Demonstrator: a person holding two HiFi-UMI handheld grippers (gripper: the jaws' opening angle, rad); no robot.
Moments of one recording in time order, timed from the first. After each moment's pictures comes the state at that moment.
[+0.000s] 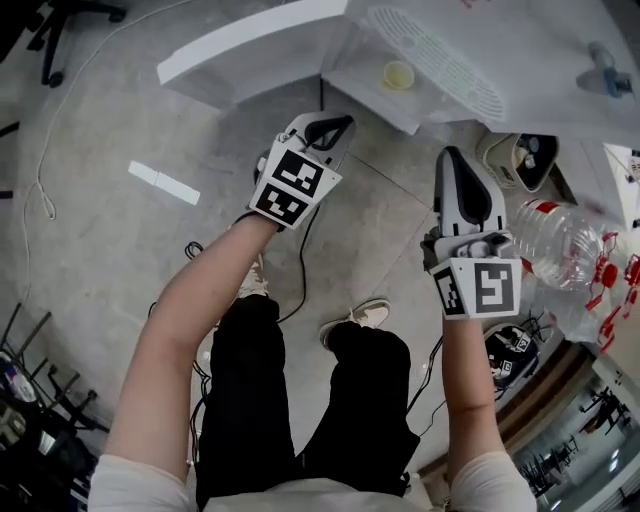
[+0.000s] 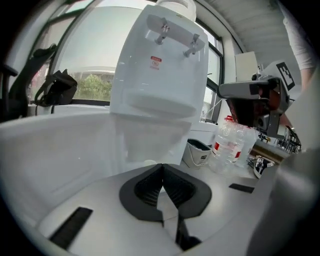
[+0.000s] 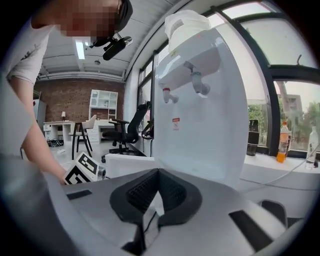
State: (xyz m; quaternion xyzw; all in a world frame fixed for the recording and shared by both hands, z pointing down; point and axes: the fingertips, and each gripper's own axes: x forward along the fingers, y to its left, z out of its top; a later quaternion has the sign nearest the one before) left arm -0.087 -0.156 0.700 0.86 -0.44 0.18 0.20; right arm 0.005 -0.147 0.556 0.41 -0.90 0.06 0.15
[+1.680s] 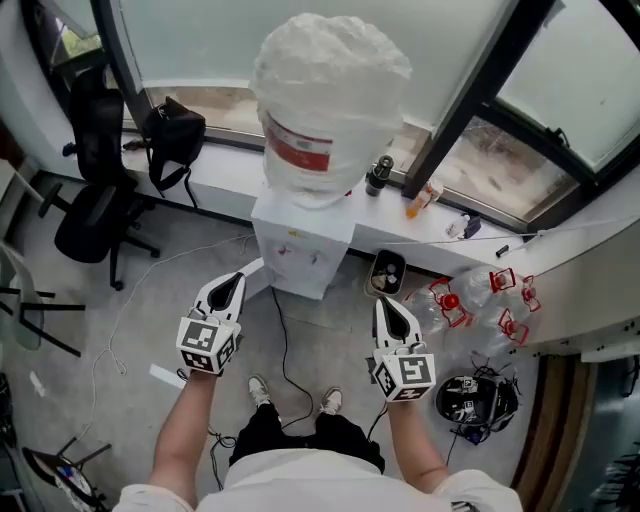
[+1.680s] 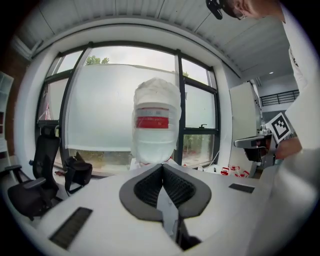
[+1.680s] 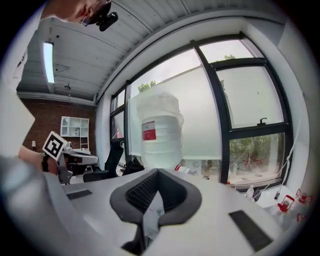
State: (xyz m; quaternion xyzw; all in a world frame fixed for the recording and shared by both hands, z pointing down) left arm -0.118 -0.094 0.043 0.85 -0.51 0.11 0.09; right arm 0.158 -0.059 0.032 0.56 -0.82 0.10 0.06
